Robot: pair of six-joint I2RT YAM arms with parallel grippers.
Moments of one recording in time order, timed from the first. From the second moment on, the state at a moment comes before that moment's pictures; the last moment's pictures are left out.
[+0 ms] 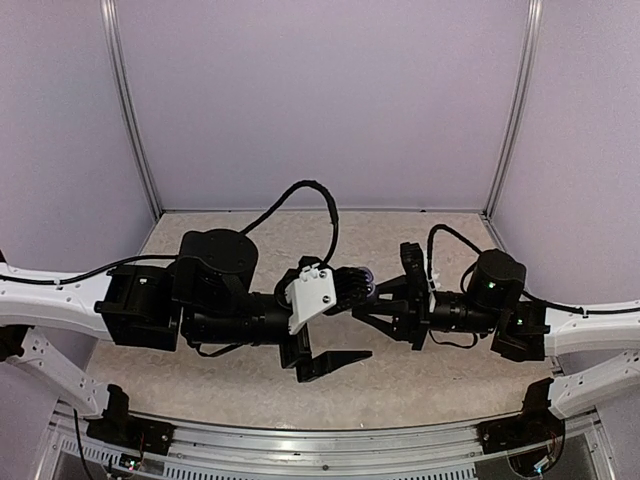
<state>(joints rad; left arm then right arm) -1.42 1.34 1.18 -0.15 -0.11 0.32 1.04 1.08 0.57 0.54 -0.38 0.02</state>
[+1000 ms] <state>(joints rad) -1.41 1.45 1.26 -0.17 -0.25 0.31 1.05 1.08 0.58 0.48 -0.33 0.02</state>
